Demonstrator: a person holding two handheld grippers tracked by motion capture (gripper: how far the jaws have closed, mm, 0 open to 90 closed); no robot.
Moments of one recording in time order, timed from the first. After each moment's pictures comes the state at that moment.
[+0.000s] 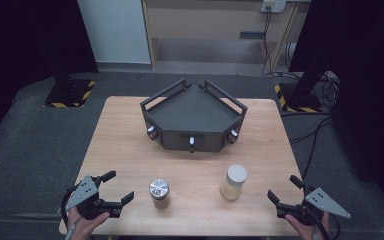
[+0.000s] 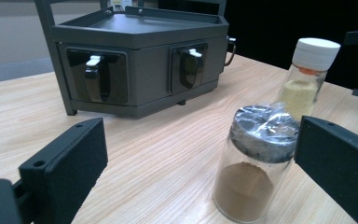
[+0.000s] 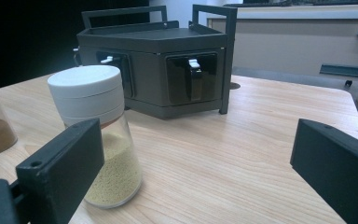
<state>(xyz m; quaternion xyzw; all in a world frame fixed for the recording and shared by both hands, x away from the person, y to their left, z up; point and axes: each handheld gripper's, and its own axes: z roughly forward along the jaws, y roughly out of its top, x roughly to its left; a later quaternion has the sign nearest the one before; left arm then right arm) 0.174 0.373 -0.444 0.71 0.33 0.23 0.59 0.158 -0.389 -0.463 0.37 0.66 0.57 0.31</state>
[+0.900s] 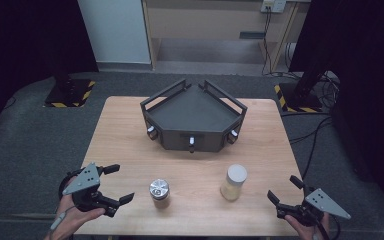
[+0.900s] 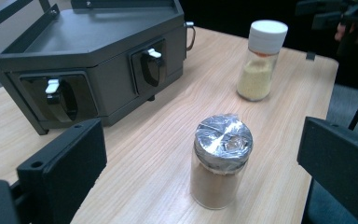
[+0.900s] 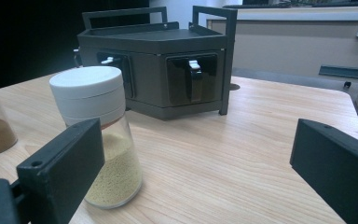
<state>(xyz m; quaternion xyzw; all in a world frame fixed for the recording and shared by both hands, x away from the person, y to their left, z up) 0.208 0.372 -0.354 0.79 0.25 0.17 0.53 0.156 -0.388 -0.463 0.37 0.66 0.57 0.31</state>
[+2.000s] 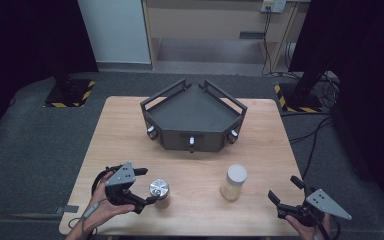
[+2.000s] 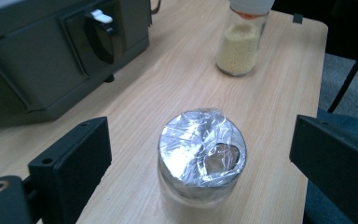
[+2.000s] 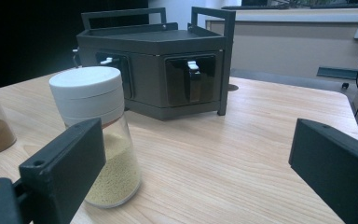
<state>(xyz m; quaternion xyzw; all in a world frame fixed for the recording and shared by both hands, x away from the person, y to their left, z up) 0.256 0.316 -0.375 0.84 0.22 0.11 0.49 0.154 -0.389 -0.463 0.37 0.66 0.57 0.31</state>
